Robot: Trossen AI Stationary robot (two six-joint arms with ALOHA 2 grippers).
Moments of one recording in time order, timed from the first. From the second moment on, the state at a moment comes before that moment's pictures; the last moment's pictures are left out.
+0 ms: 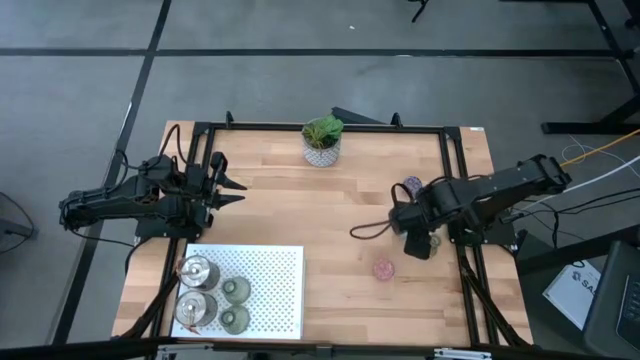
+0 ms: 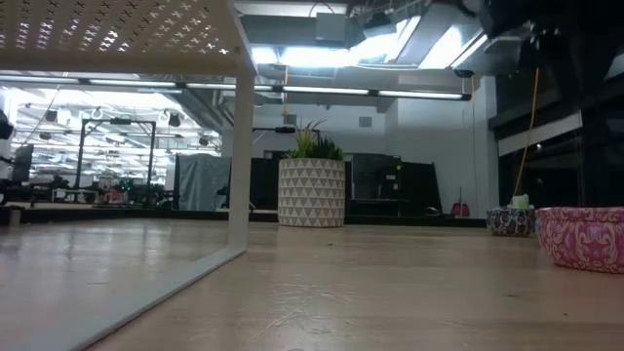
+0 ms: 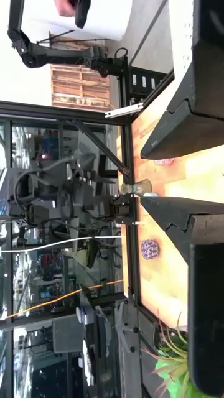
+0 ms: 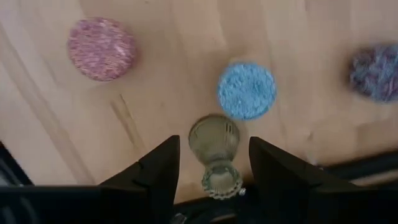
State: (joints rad) left arm 0.19 0.26 0.40 -0.09 0.26 0.00; right arm 0.31 1.37 1.20 -1.40 -0.01 0.61
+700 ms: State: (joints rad) left arm 0.19 0.26 0.40 -0.09 0.26 -0.01; right arm 0.30 1.31 1.07 -1.46 0.01 0.67
